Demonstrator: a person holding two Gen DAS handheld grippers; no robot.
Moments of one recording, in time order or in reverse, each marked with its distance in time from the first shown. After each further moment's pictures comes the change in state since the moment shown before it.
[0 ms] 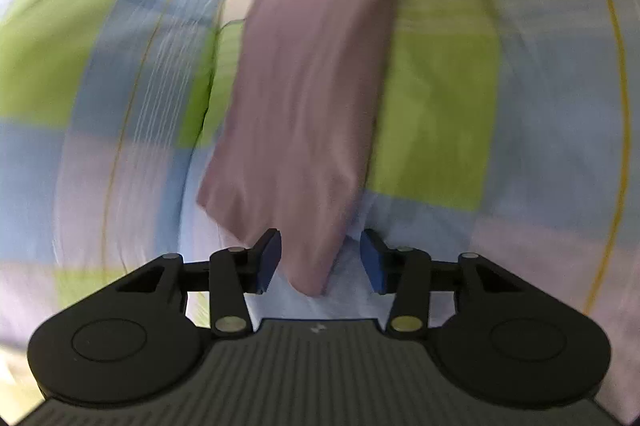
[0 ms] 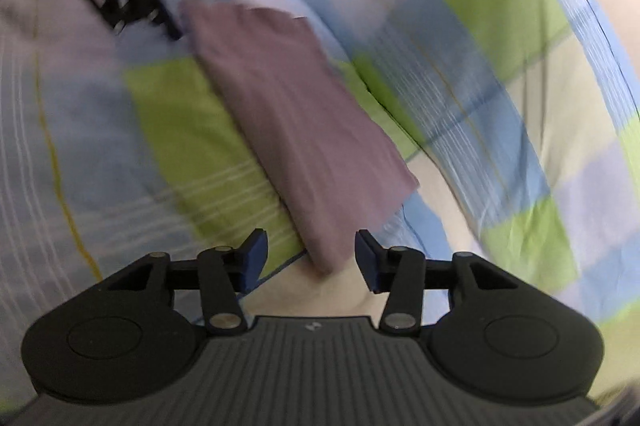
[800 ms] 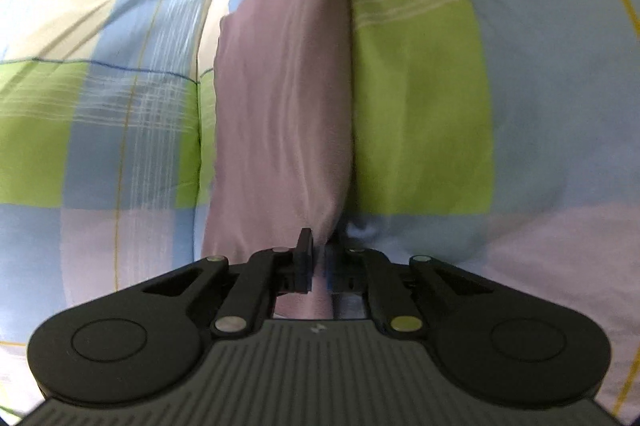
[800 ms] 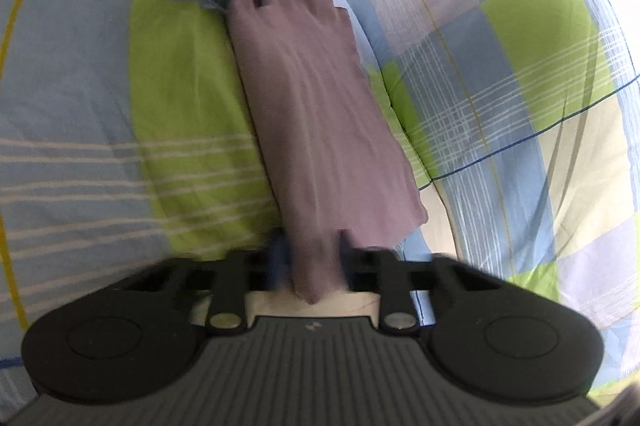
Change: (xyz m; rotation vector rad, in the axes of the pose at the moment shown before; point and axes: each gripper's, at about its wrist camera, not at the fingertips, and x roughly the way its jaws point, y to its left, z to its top) left arm 0.014 -0.011 -0.008 0.112 -0.109 0.075; right arm 0.032 0.004 0.004 -0.191 -0.043 -0.016
